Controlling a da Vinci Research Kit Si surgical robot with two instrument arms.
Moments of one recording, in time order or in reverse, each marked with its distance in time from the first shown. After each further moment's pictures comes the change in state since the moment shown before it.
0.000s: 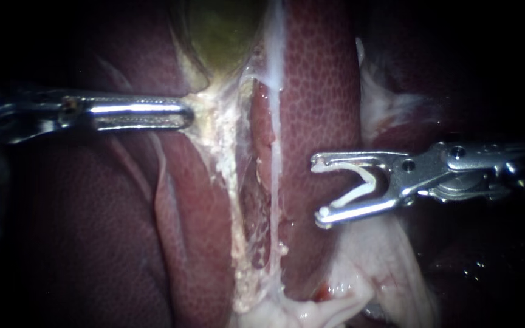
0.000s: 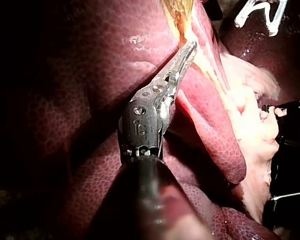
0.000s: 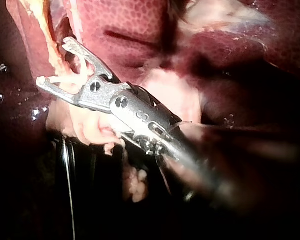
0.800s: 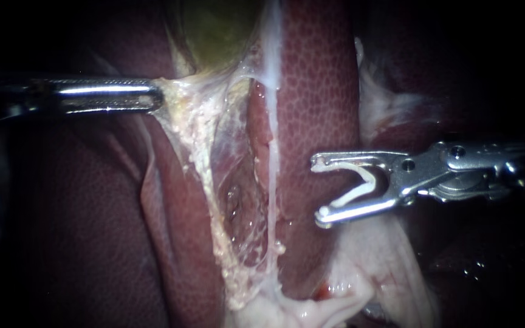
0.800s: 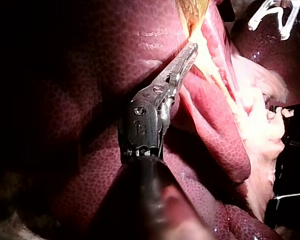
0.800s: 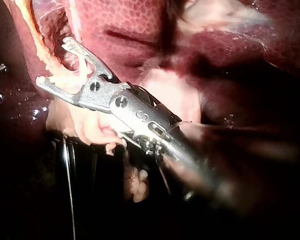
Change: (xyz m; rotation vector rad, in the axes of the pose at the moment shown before) right arm 0.000 0.000 0.000 -0.001 0.000 0.000; left arm -0.001 0.001 -0.002 -0.014 -0.017 -0.001
